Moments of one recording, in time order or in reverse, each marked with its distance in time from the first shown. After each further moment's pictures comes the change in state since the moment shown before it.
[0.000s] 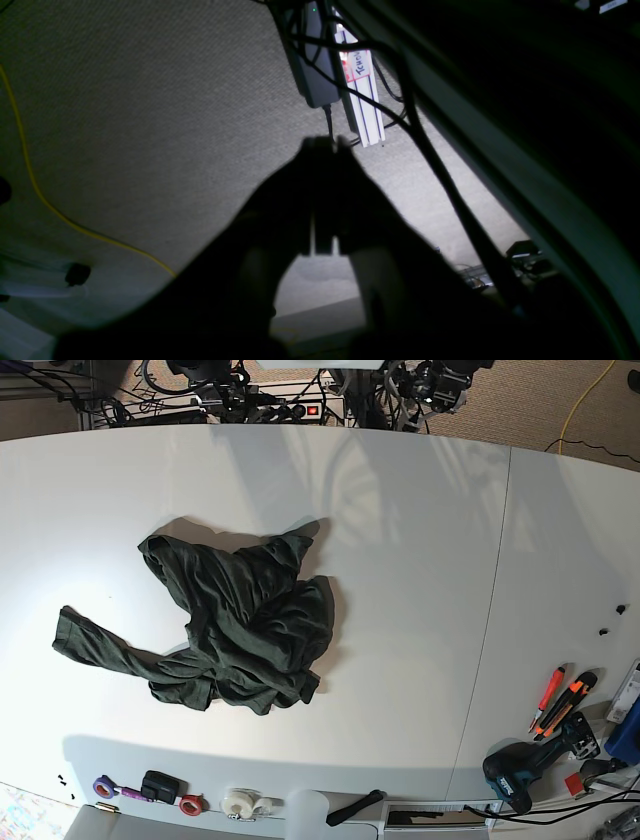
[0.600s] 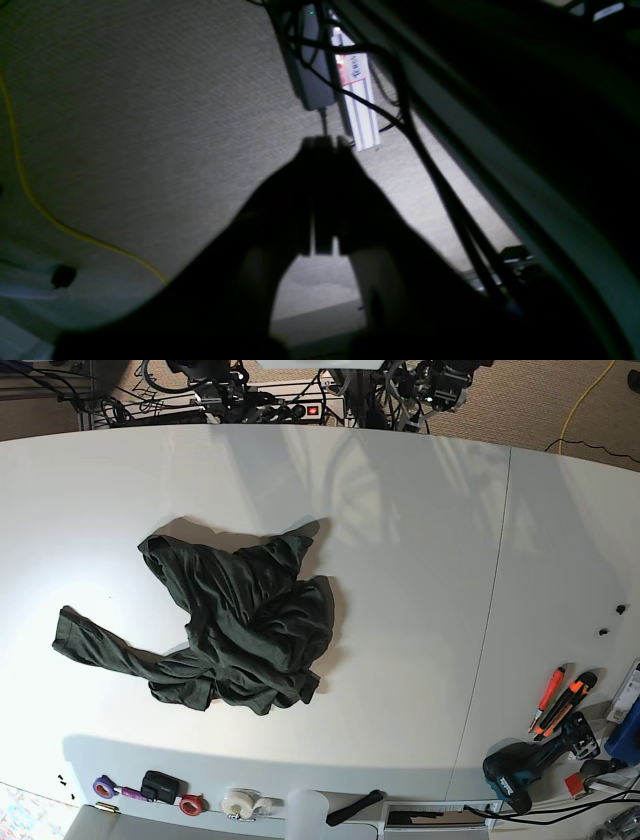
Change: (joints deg) left arm 1.7 -0.2 0.0 1.5 -1.8 -0.1 -0.2; right arm -1.2 0.6 0.0 0.2 0.0 0.1 3.4
